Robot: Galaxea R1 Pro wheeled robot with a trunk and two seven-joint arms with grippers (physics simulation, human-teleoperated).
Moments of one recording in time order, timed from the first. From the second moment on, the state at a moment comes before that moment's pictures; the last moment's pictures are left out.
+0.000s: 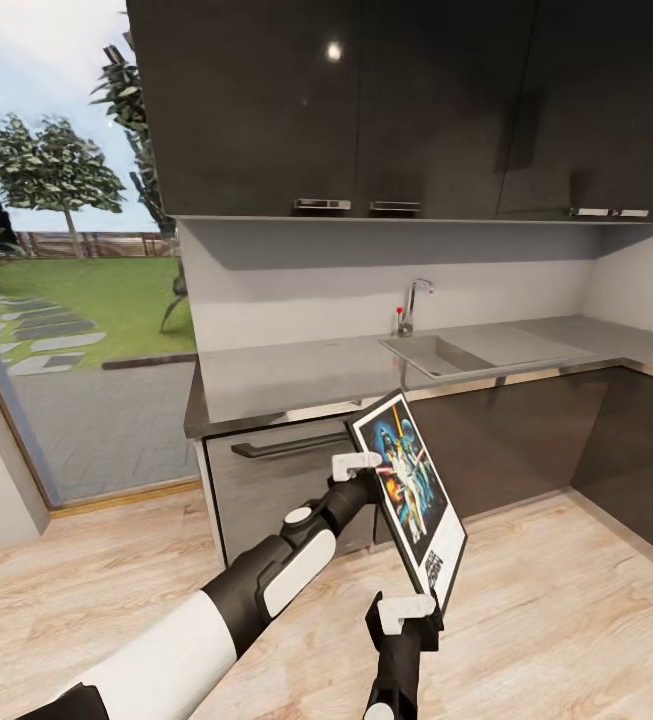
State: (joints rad) left arm -0.75 -0.17 -0.80 -0.88 0.87 0.05 0.17; right arm -0.21 0.15 0.54 -0.89 0.14 0.07 -0.88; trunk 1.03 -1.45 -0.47
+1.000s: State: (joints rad) left arm -0.75 -0.17 -0.82 -0.90 0.88 0.04 0.16; right arm -0.23 0.14 0.53 -0.85 0.14 0.06 -0.88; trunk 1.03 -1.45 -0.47
